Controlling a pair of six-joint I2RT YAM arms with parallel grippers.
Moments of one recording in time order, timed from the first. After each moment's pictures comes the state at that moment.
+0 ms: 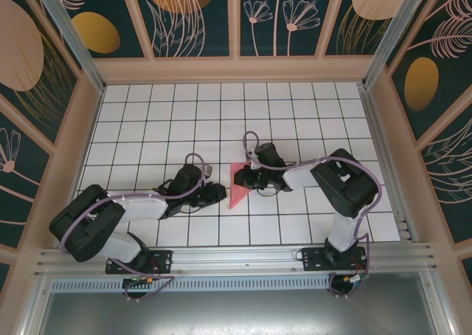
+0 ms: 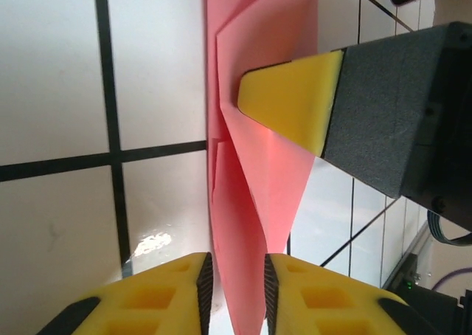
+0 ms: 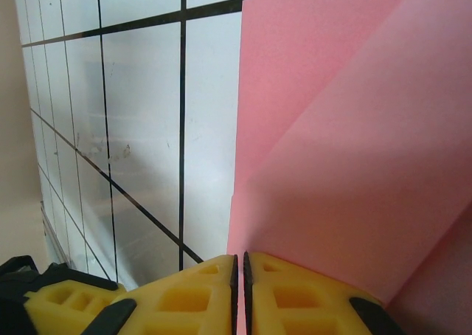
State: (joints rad) left arm -0.71 1.43 0.40 0.30 0.37 -1.01; right arm 0.68 1.81 0.73 0.28 -0.53 0.84
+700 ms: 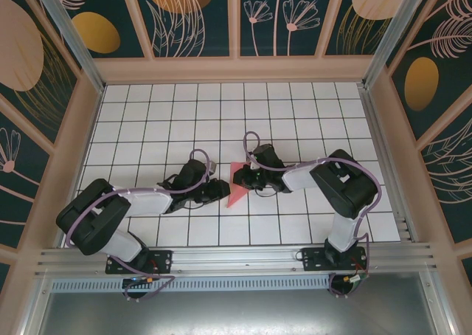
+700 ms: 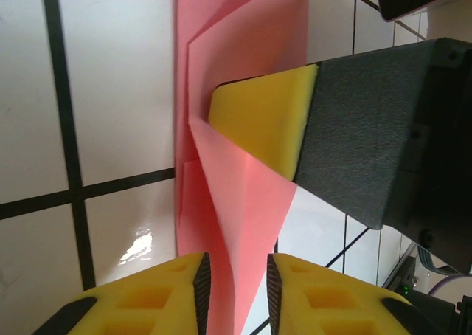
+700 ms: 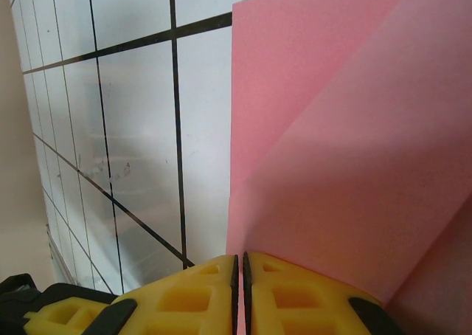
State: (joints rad) left arm -0.71 1.50 0.48 0.28 0.40 -1.00; right arm 0.70 1.81 0.72 0.30 -0.47 0.92
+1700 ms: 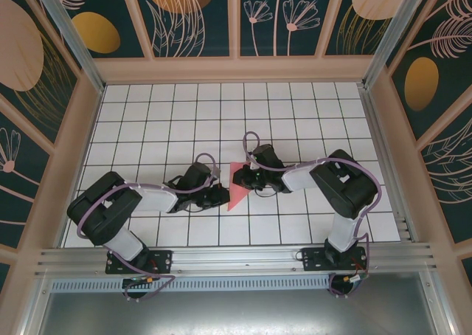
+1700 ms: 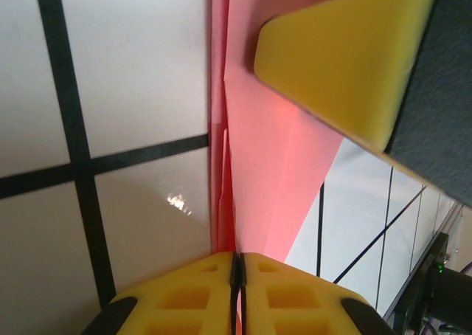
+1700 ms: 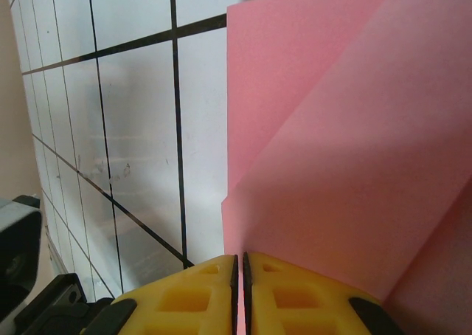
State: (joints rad) left arm -0.74 1.59 0.48 0.27 0.44 -0.95; right arm 0.71 1.81 0.72 0.30 -0.46 0.92
